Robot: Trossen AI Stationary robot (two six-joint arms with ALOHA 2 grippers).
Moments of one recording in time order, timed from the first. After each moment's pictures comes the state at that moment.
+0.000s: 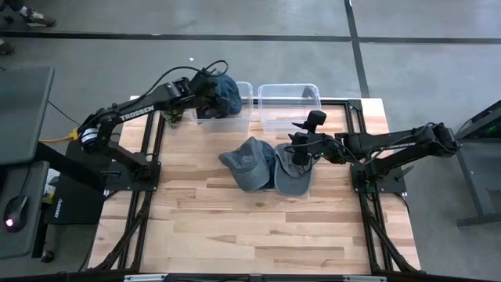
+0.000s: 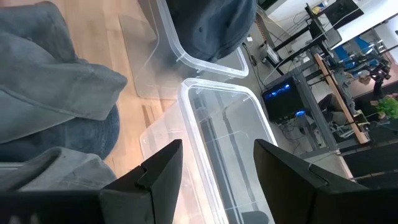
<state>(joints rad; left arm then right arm) 0.56 1.42 1.32 -0.72 -0.24 -0.56 0.04 1.17 0.89 -0.32 0.76 -0.33</state>
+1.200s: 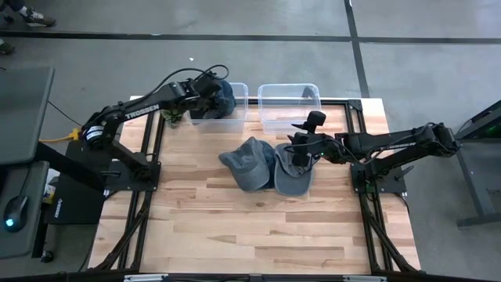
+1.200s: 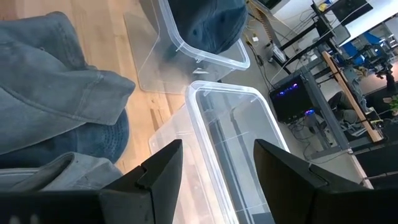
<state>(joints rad) 0.56 1.48 1.34 -0.83 -0.30 -0.74 0.04 1.17 0.89 -0.32 0.73 -0.29</state>
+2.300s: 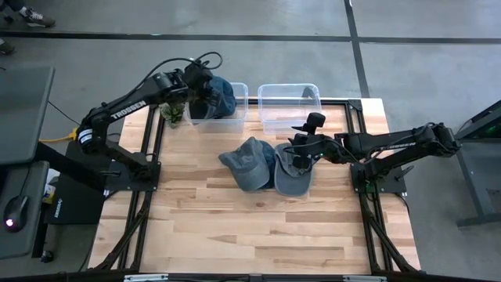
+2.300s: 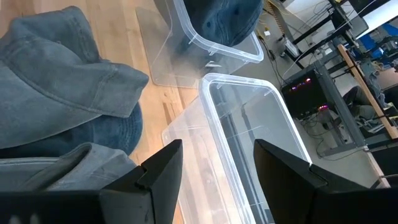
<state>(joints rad) 0.56 1.41 1.52 -1.01 -0.43 -0.55 0.04 1.17 0.89 -0.37 0.69 -0.25</state>
